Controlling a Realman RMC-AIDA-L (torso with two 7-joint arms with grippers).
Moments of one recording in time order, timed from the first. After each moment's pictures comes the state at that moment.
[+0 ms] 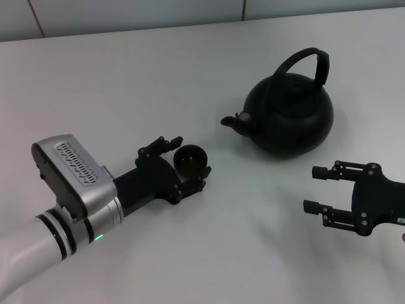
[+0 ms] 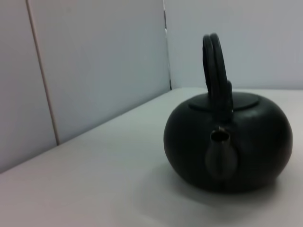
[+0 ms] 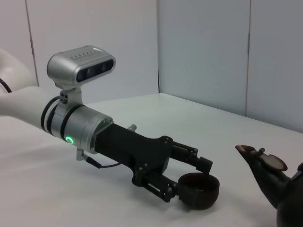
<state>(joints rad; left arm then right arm) -0.68 -2.08 0.26 -0.28 1.92 1.00 -0.19 0.34 2.08 -0.20 -0.57 -2.33 -1.76 0.80</state>
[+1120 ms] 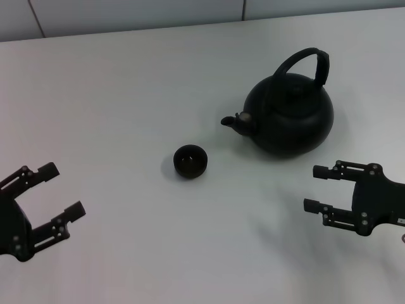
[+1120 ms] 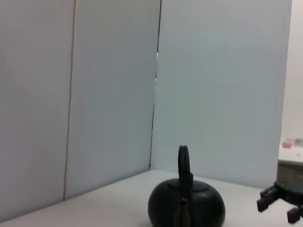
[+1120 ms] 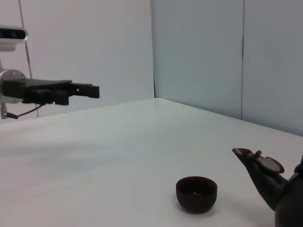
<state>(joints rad) -0.29 -2.02 0.41 0.37 1.98 1.83 -0.78 0.33 2.08 -0.20 -0.55 -2.31 -1.76 0.80</state>
